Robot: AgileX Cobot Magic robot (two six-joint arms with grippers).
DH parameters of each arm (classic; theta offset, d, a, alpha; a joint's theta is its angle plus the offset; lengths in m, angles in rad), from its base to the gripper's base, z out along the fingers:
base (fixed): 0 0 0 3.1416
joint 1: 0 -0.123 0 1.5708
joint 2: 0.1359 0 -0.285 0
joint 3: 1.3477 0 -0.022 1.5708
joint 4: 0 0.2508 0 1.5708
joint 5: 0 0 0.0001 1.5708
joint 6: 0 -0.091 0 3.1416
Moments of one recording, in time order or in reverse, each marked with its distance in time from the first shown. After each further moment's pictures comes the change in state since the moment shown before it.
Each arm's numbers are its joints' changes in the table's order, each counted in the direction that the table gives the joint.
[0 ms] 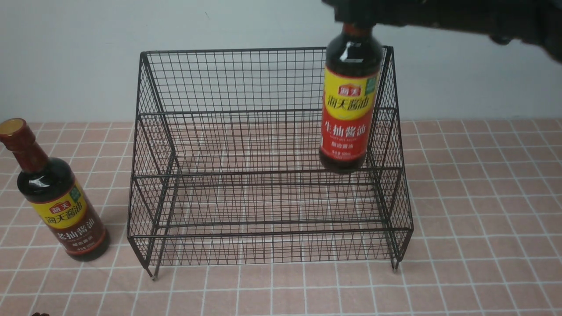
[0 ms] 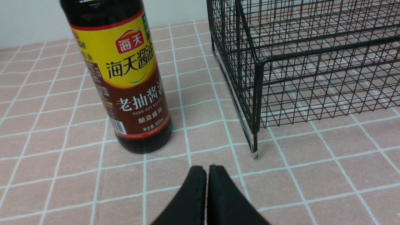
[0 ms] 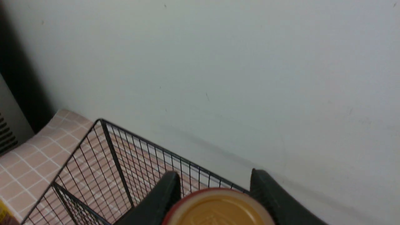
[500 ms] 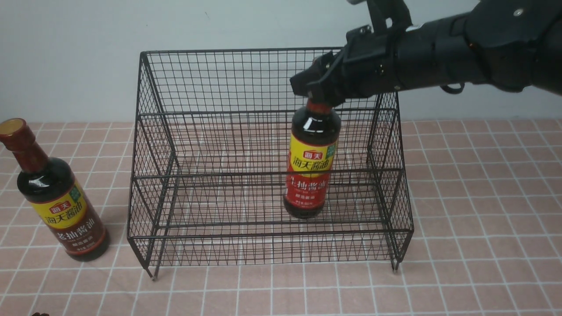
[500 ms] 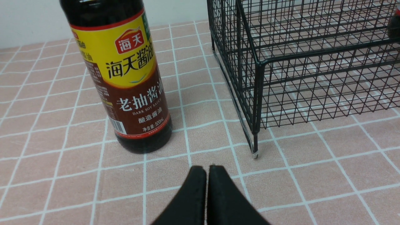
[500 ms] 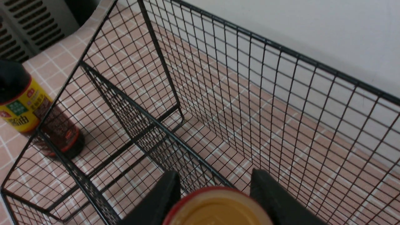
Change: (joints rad) right arm 0.000 0.120 0.000 -0.036 -0.231 0.004; left arm 0.000 0.000 0.000 0.000 0.000 0.000
